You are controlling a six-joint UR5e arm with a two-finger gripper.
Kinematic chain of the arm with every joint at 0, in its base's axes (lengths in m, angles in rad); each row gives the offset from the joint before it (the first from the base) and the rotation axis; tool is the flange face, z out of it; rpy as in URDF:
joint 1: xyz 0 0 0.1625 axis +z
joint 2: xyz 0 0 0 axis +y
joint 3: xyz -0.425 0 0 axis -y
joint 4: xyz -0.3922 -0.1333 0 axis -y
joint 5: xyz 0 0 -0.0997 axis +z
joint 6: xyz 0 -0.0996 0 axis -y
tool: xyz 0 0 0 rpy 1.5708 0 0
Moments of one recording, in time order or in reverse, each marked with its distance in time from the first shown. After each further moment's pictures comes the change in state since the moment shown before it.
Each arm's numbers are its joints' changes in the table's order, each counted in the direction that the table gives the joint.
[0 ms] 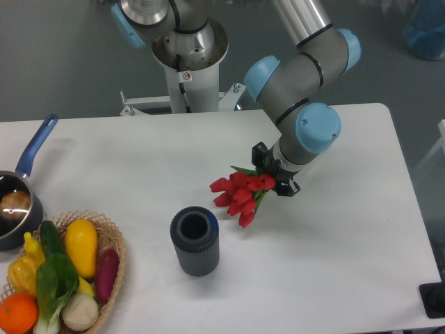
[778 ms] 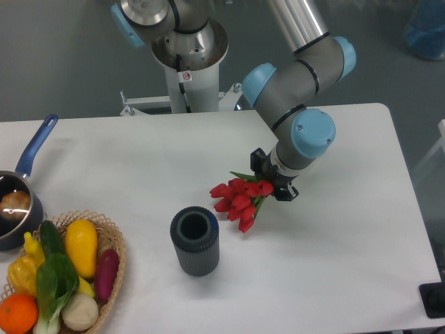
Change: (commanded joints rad) arm 0.000 0.018 -0.005 0.026 -0.002 -0.034
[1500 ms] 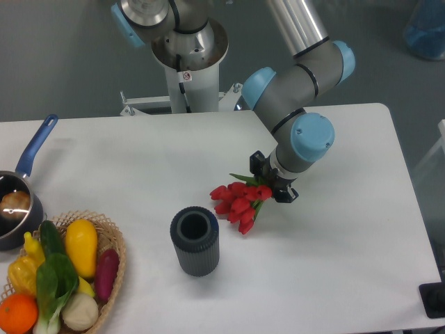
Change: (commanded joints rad) arm -0.002 0.009 -0.006 0.015 0.002 -0.018
